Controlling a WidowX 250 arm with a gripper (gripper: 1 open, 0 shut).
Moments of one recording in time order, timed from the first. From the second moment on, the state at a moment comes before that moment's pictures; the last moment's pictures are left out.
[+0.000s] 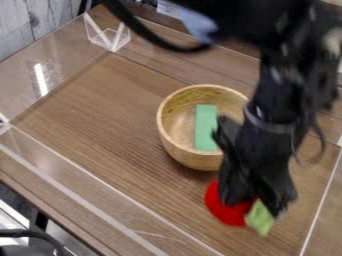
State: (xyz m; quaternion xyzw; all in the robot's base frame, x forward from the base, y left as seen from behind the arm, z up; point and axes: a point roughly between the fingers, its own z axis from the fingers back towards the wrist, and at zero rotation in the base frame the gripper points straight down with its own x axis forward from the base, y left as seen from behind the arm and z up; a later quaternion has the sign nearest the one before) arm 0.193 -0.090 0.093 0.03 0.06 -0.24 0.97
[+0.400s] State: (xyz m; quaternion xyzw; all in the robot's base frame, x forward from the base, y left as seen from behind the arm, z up) arm 0.211 -0.032 0.112 0.05 0.06 -0.17 0.98
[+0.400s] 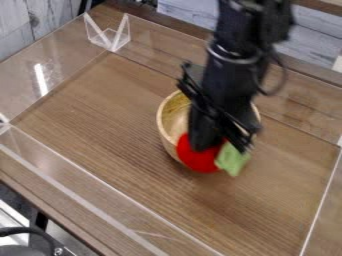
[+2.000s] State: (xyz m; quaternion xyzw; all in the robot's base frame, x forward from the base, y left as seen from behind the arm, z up) arm 0.252 0.104 0.101 0.06 0.02 0.02 1.00
